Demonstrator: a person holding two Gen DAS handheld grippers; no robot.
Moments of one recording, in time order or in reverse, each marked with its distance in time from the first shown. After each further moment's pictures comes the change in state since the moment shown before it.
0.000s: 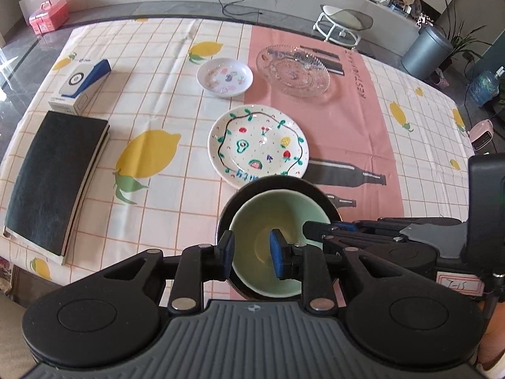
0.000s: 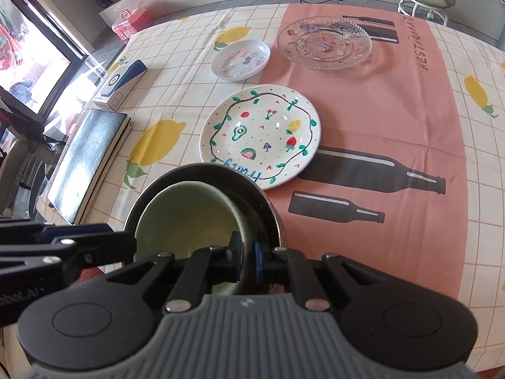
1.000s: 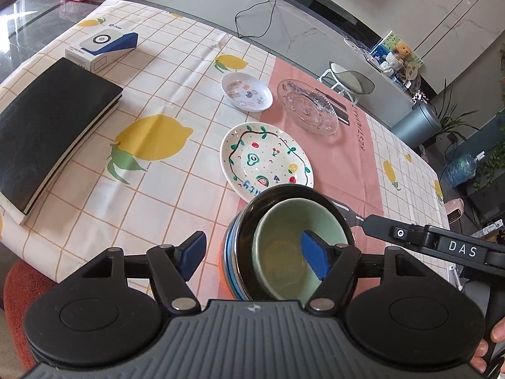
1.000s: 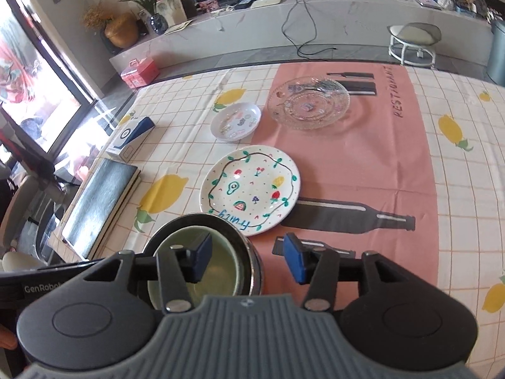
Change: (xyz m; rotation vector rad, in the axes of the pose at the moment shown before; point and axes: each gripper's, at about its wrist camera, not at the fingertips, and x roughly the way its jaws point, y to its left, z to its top) left arm 0.027 0.056 -0.047 -0.254 -0.176 -0.167; right arm -0.049 -0.028 -0.006 0.046 -0.203 0.032
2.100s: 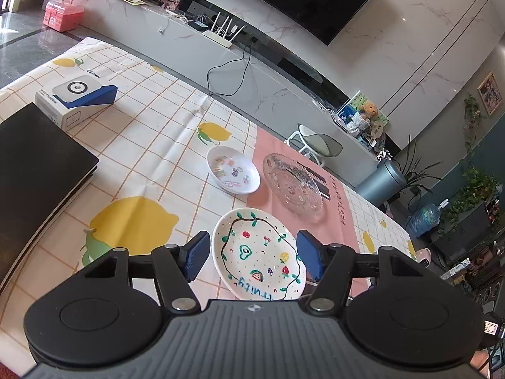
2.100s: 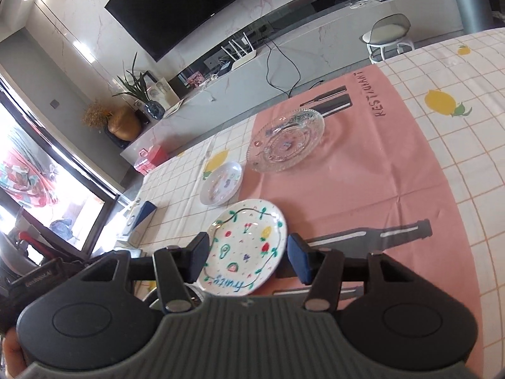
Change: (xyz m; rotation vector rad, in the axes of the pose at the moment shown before) left arm 0.028 0.042 0.051 -0.007 -0.232 -0.184; right arm 0.031 -0.067 -0.009 0.241 -0.263 0.146
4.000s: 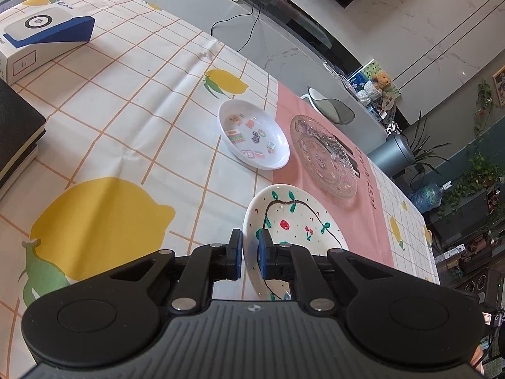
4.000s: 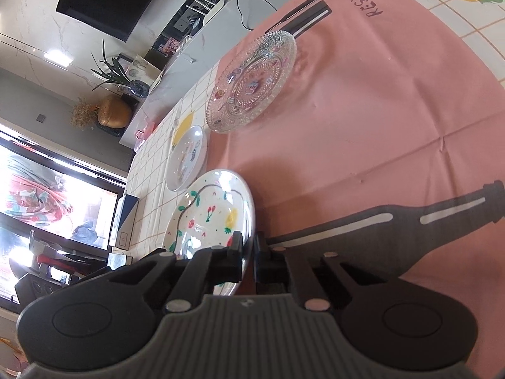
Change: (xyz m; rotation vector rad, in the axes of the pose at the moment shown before) left arm 0.094 0.034 0.006 -0.041 0.158 -0.016; right arm 0.106 -0.054 0.006 0.239 0.202 0.087
